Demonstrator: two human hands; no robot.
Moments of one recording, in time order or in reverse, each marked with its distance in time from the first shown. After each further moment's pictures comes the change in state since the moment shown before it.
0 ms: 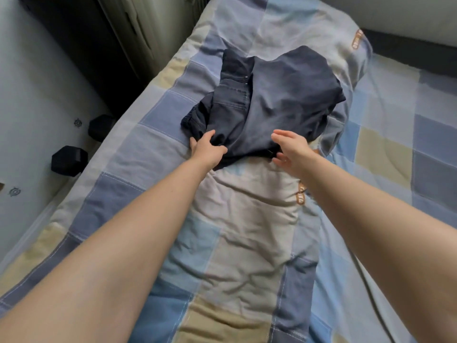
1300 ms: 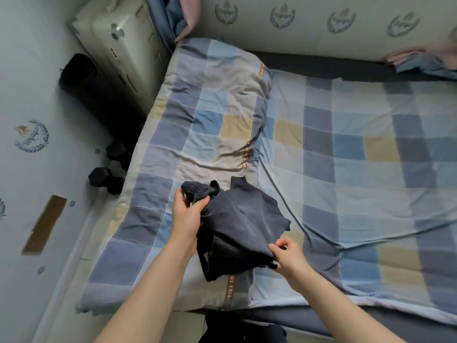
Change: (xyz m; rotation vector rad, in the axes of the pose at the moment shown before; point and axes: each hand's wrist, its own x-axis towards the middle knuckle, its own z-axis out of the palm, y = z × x) left_hand -0.466 0.087 -0.145 -0.643 -0.098 -0.062; right_hand -0.499 0.094 -0.120 -0.013 0.172 0.371
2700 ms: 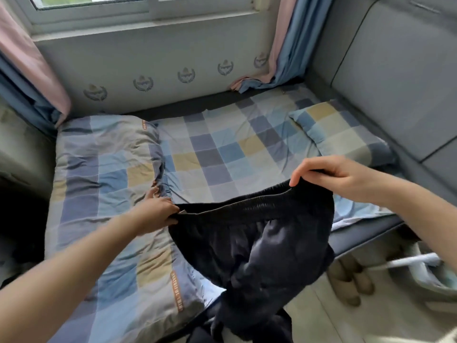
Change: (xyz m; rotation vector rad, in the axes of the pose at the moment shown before) left_hand -0.120 0.071 0.134 2.204 -0.998 1.210; right_hand -0.361 -0.047 -0.340 -0.524 0.013 -0.913
